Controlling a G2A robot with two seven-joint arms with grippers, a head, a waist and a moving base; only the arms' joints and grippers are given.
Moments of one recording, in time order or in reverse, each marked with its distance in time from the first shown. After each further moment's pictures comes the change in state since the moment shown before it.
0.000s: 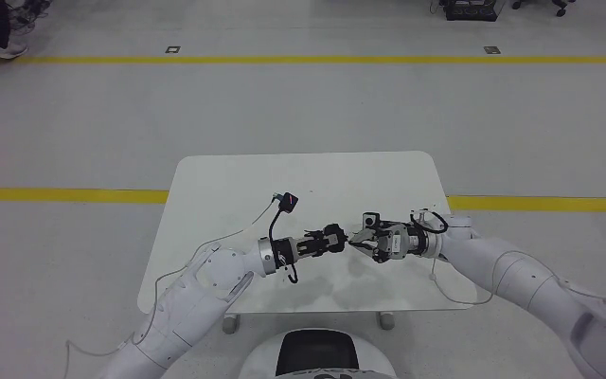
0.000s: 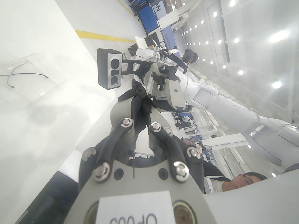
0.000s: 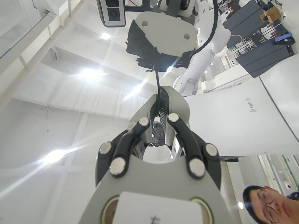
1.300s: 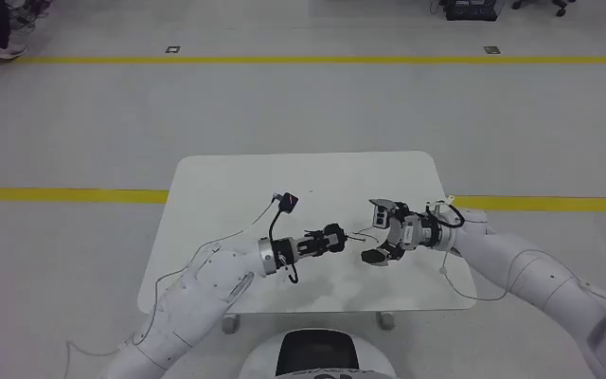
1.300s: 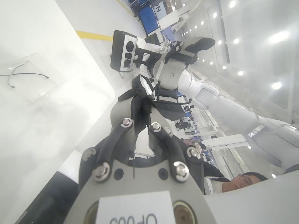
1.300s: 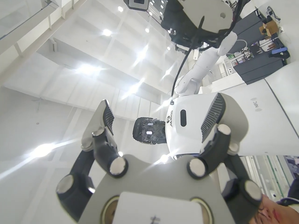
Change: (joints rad) left arm 0.004 -0.001 0.005 -0.002 -0.017 0.013 0.014; right arm -0.028 0.063 0.099 -0.059 -0.001 -0.072 -0.033
